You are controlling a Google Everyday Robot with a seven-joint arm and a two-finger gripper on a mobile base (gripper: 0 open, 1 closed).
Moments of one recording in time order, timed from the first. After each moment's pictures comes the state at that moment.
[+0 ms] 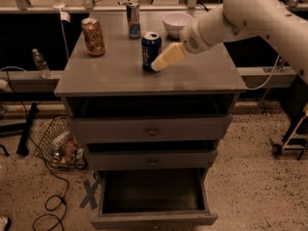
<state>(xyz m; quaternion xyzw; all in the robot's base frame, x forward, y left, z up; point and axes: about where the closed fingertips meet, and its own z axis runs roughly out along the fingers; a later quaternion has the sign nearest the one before) 0.705 -0.053 0.902 -0.46 0.77 0.15 0.41</state>
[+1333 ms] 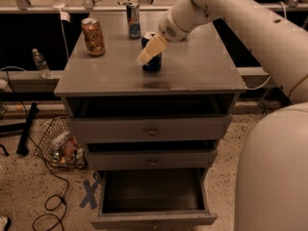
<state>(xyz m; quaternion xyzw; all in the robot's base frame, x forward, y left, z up) 0.747 0.000 0.898 -0.52 0.77 0.12 0.36</state>
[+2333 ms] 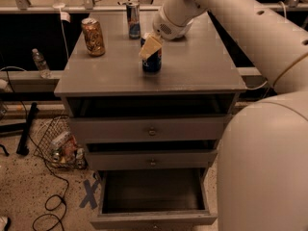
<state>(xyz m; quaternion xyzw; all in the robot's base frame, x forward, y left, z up) 0.743 0.011 0.896 -0.56 0.76 0.09 0.32</state>
